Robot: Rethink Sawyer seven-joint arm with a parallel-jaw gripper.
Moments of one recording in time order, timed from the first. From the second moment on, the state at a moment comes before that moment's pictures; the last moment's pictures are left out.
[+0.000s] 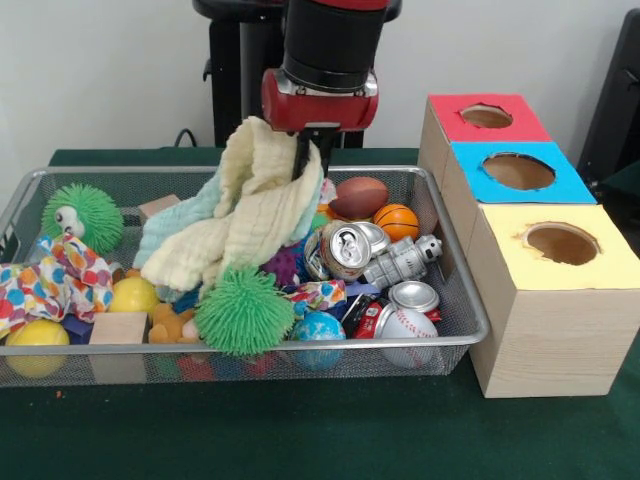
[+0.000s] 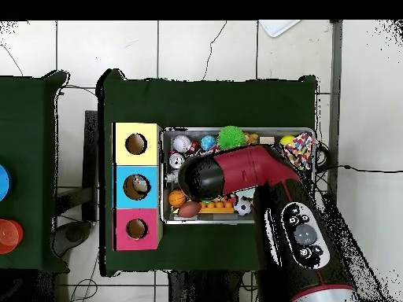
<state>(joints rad) -0.45 -0.75 0.36 1.65 -0.58 0.76 1.69</state>
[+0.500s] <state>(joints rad) -0.35 -0.83 0.34 1.75 -0.42 0.76 1.70</state>
